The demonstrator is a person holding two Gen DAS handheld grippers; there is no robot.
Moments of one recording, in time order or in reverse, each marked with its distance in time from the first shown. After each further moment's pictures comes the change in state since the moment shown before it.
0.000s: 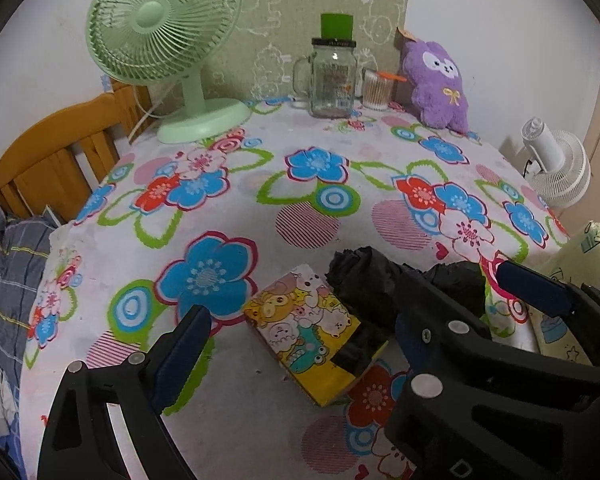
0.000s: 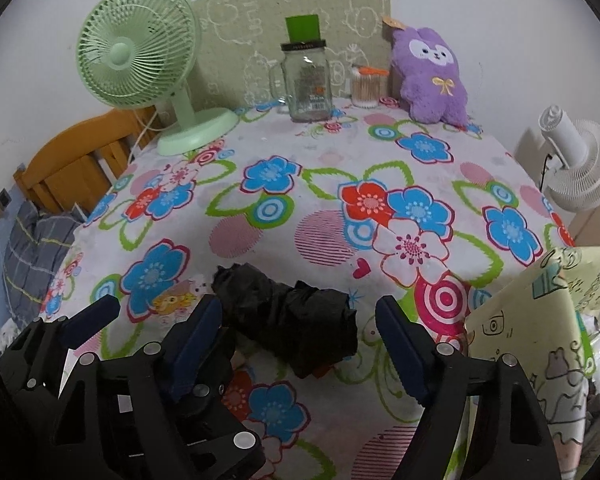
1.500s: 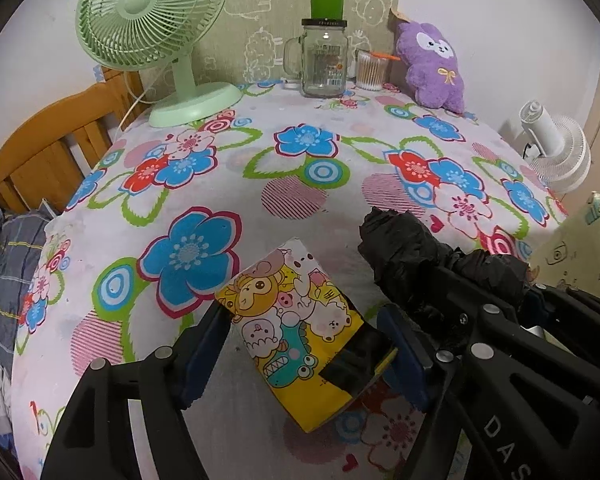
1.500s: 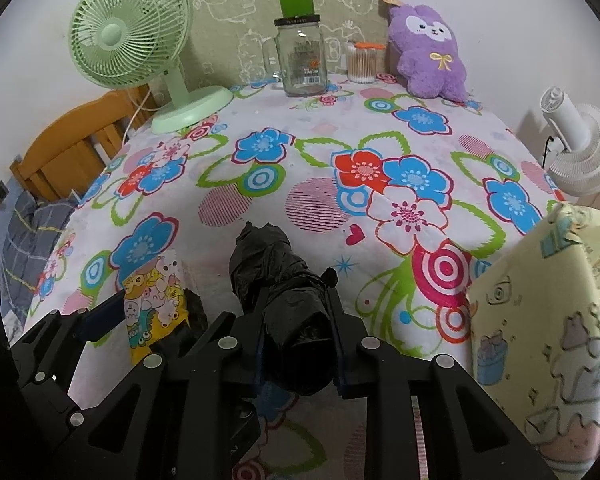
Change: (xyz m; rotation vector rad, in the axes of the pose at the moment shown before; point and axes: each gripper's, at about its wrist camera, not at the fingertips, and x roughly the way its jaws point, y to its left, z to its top) left arm 0.003 -0.009 -0.013 0.012 0.038 0.004; right arm 0.004 -0.007 -0.015 0.001 0.055 0.003
